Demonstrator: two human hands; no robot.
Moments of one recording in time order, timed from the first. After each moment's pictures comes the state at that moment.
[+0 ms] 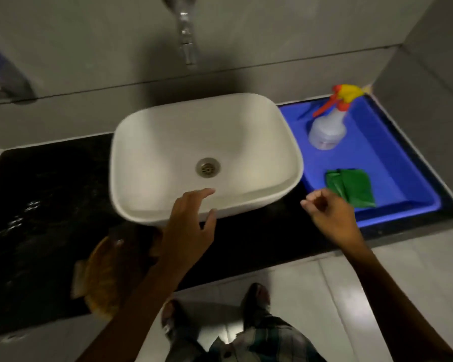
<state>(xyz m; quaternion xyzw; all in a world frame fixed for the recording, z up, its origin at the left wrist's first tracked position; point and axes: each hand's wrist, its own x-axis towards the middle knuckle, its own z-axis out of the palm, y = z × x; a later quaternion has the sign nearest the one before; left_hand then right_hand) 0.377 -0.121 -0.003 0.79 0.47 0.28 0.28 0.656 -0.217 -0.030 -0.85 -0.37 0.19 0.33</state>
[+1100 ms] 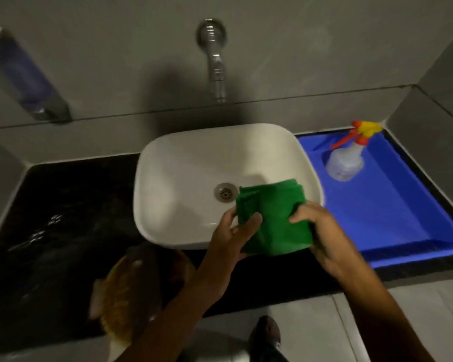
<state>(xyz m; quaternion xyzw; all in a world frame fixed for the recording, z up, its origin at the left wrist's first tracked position) 0.409 -0.124 0.026 0.43 0.39 0.29 0.76 0.590 -0.172 0.051 -0.55 -0.20 0.59 0.56</state>
